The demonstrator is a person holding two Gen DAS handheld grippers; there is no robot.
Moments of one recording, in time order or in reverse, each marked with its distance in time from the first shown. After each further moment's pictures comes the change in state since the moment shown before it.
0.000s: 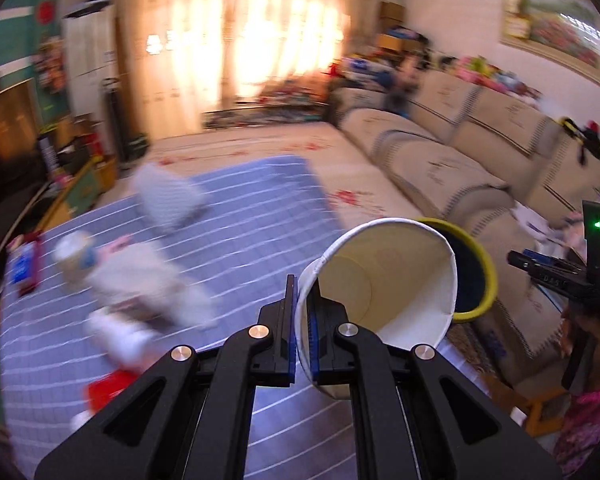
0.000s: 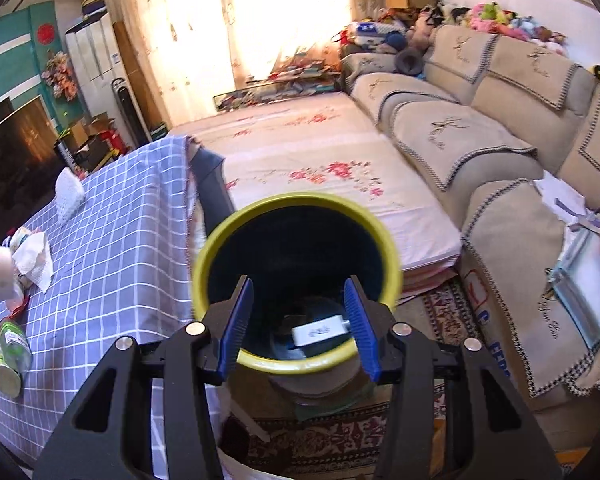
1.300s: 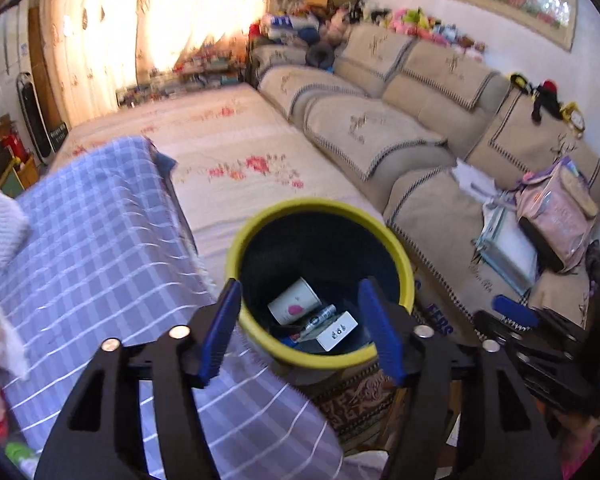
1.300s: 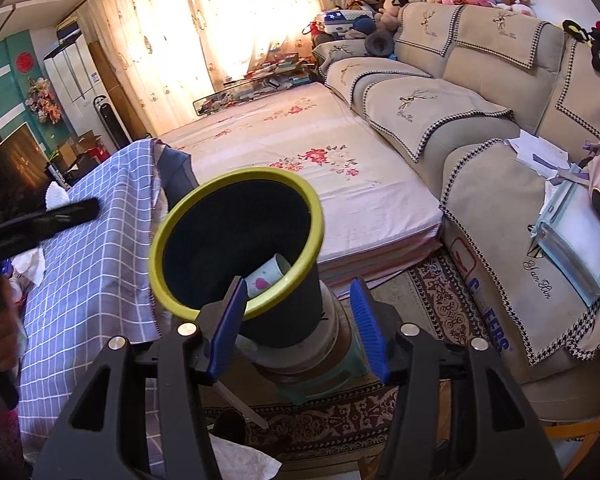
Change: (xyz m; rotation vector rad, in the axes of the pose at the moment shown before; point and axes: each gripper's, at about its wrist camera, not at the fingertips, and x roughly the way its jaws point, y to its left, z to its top) left arm 0.097 -0.152 0.033 0.080 0.118 -0.205; right arm -0.016 -0.061 -0.036 0.081 0.030 0.021
